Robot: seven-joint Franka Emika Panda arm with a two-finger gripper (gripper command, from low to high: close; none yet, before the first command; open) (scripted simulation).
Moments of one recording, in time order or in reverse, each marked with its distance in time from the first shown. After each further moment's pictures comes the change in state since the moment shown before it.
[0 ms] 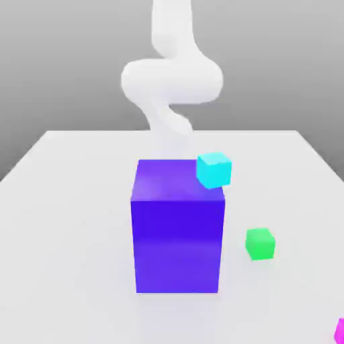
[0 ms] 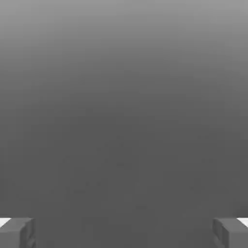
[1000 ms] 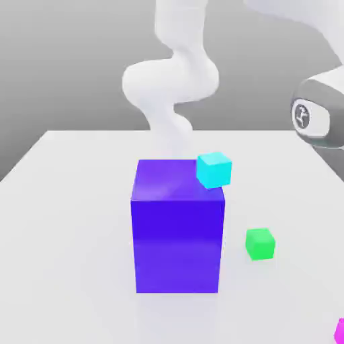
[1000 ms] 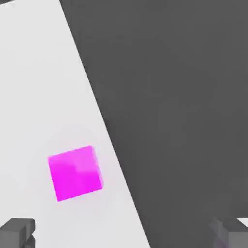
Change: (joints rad) arm 0.405 1.077 0.058 0.189 0.024 0.215 -0.809
